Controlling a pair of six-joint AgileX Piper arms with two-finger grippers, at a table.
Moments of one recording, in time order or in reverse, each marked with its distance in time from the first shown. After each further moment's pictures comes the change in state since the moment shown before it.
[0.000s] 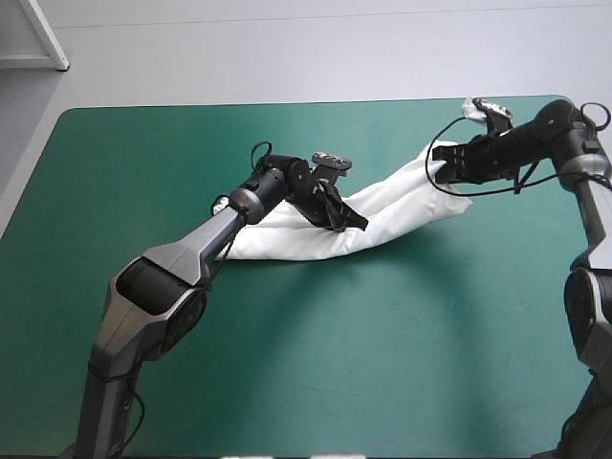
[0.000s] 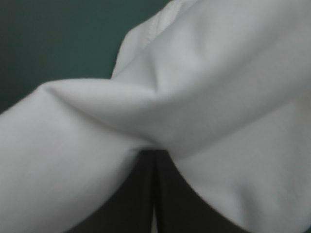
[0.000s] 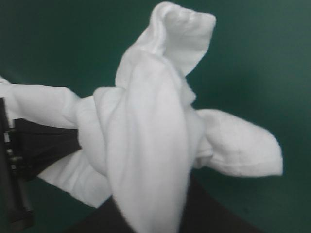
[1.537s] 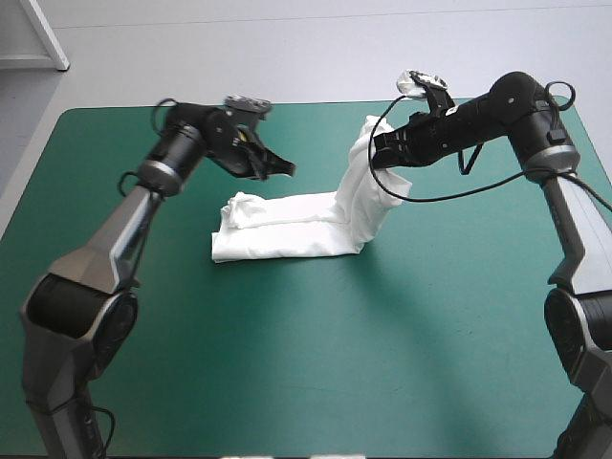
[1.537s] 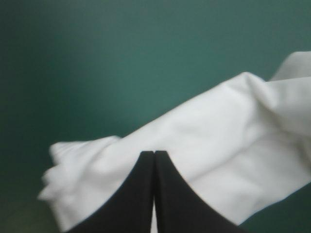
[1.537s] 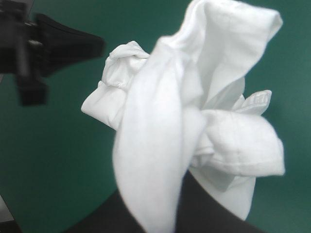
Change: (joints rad) left arm 0.207 -0.275 -0.010 0.213 0.170 -0.094; right arm 0.216 -0.065 -0.164 0.111 0.116 0.011
